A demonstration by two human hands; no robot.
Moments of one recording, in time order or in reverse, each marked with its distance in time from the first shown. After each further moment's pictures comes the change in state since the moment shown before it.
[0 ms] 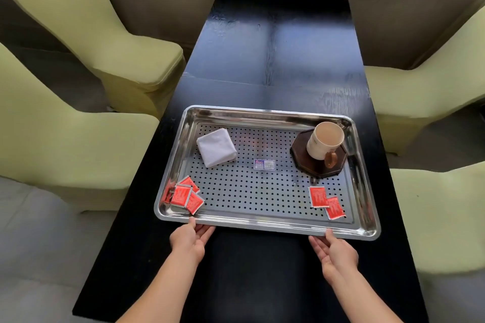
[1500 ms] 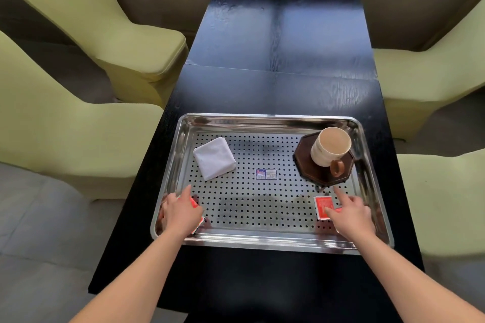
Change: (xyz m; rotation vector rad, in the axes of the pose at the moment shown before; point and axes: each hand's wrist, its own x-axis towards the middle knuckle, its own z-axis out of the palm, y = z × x) left_hand -0.008 0.038 -0.015 1.636 0.032 0.630; right_hand 0.032 -0.047 -0.001 -1.660 -0.034 -0.625
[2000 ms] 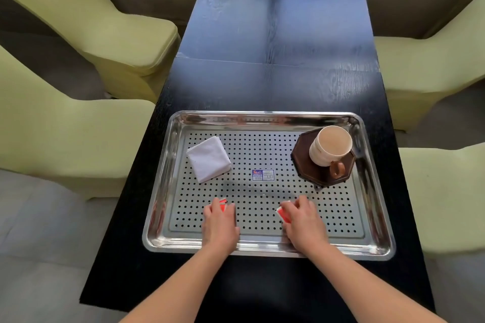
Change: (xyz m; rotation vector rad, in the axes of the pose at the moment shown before) left_hand -0.032 0.060 0.070 0.219 -0.052 0.261; right_hand -0.025 -0.063 0.062 -0.176 -0.028 -0.388
